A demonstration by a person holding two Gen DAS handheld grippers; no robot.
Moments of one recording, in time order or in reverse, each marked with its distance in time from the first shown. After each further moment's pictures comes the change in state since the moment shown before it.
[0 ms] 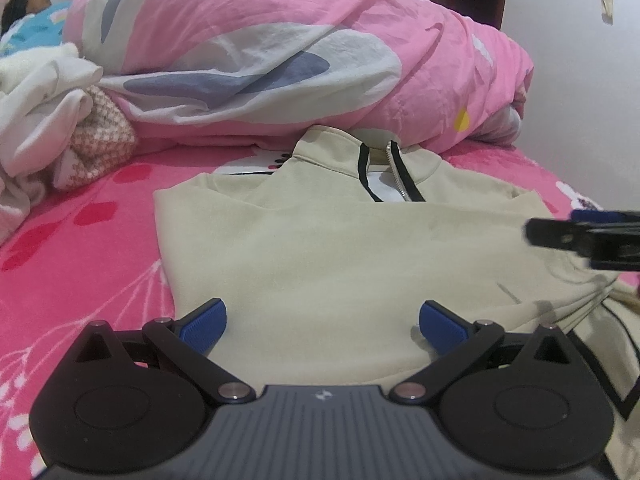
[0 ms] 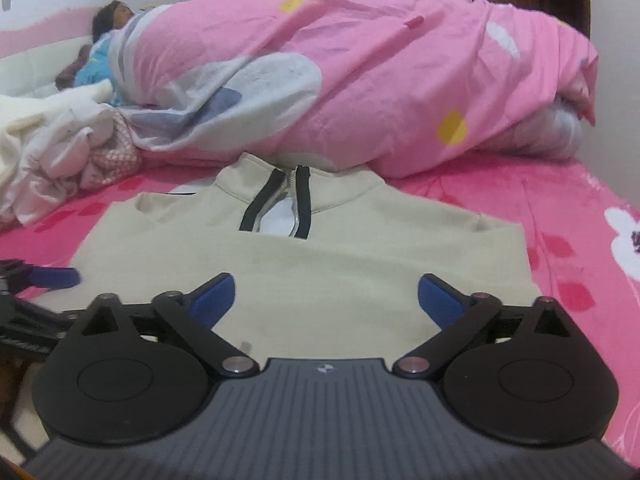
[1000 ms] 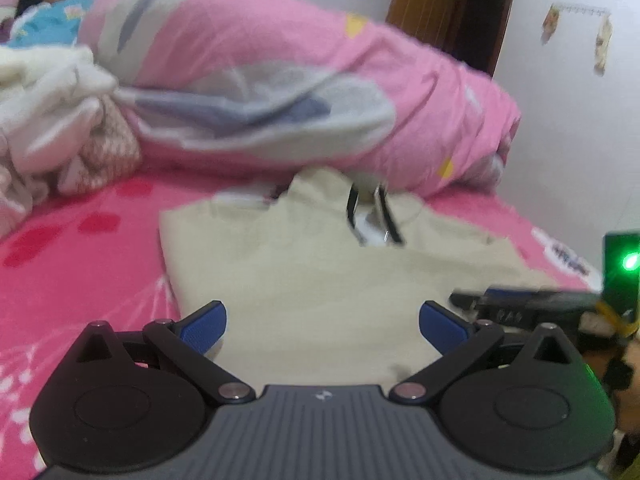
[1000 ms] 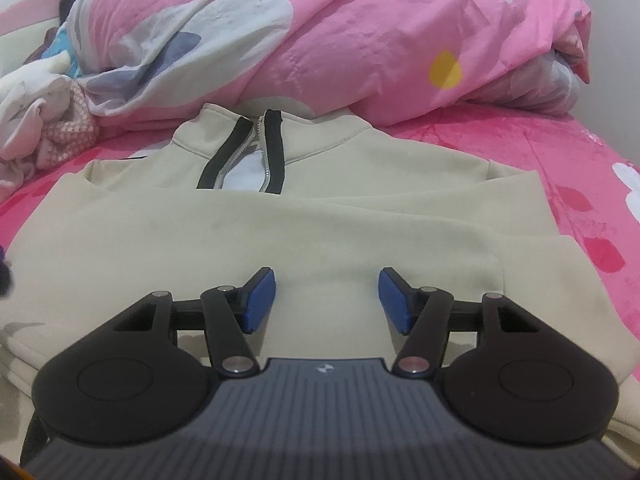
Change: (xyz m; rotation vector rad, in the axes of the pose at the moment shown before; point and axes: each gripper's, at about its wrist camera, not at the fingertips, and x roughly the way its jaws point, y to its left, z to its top) left arm -0.033 0.011 0.006 -0.070 -0.140 -0.073; right arm 0.053 -0.008 -0.023 0.058 0.080 -0.044
